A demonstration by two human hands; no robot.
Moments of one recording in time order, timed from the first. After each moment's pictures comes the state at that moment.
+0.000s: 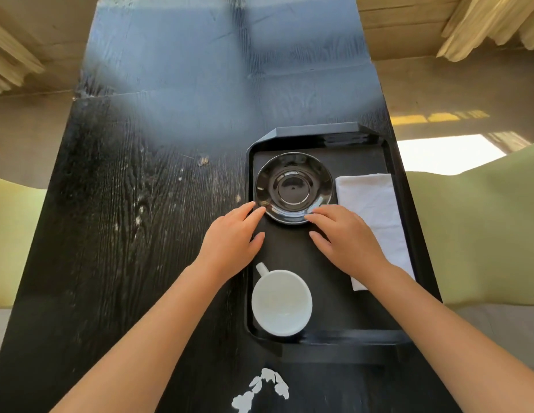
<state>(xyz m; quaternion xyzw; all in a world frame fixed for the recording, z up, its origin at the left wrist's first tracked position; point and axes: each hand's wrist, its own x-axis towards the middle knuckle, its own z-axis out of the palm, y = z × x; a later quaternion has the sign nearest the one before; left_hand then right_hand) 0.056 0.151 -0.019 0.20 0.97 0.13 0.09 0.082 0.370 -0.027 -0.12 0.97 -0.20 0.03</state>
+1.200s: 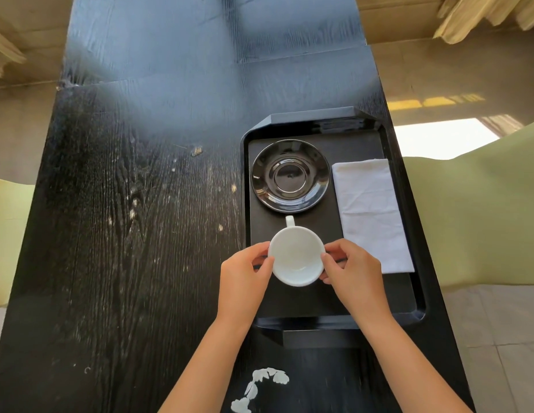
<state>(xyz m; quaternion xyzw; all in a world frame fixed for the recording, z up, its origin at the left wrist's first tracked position) 0.133 0.182 -0.006 -0.07 0.89 0.44 0.12 0.152 0.347 -0.009 0.23 0.85 -0.46 0.10</state>
